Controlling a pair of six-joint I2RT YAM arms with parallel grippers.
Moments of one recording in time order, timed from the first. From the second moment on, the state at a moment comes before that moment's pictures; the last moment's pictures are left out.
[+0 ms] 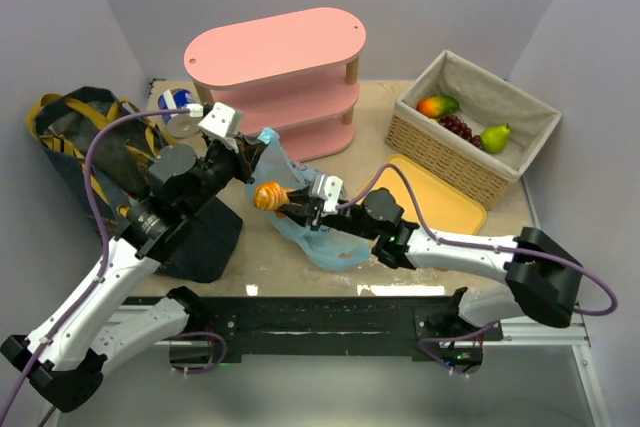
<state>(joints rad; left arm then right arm) -0.60 0.86 1.03 -0.23 -0.05 -0.11 1.04 1.33 0.74 0.81 -0.26 -0.12</state>
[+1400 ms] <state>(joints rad) -0.60 0.86 1.15 -0.16 0.01 -0.12 0.95 1.64 1.13 0.14 0.25 -0.02</state>
